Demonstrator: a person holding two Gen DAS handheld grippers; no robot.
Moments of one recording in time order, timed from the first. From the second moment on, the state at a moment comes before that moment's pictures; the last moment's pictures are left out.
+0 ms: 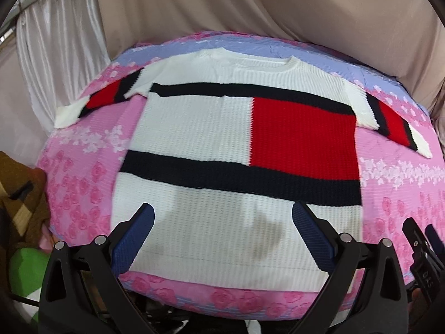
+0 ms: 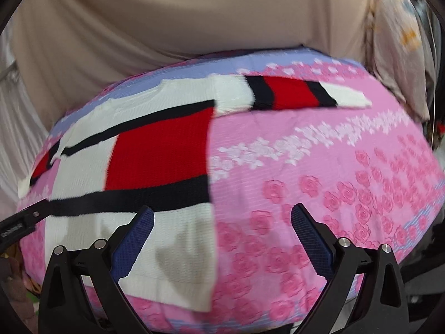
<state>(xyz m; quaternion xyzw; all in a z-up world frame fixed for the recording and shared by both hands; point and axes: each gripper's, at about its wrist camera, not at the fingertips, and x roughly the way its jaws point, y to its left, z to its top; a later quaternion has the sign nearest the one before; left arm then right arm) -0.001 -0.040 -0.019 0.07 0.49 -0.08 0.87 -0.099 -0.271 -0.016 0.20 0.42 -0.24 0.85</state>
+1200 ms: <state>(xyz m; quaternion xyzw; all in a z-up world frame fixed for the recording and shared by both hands) 0.063 -0.117 -0.030 0.04 0.48 0.00 0.88 0.019 -0.594 -0.017 0.34 0.27 -0.18 0.88</state>
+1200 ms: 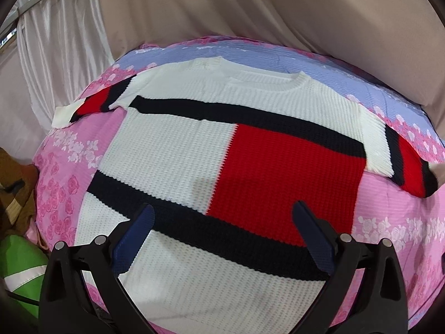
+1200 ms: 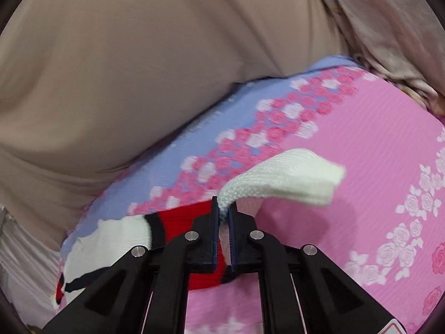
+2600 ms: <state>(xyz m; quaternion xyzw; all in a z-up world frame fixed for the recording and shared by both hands) 0.313 -0.057 -0.114 -0.07 0.54 -0.13 0.83 0.022 -0.306 -0.057 0.26 0.42 -0.19 0.85</state>
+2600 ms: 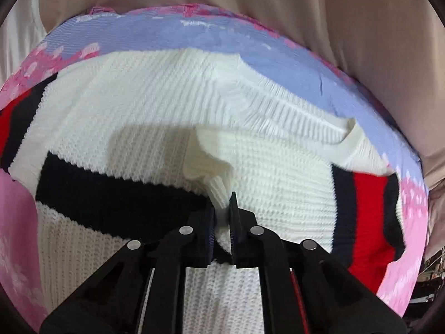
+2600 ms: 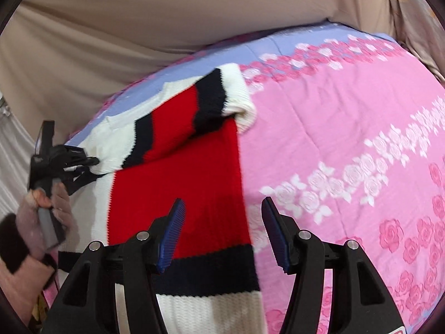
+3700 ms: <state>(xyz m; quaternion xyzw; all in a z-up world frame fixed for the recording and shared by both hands) 0.312 0.236 -0.086 -0.25 0.48 0.05 0.84 0.057 -0.203 -0.032 0.13 0.44 -0.13 0.88</state>
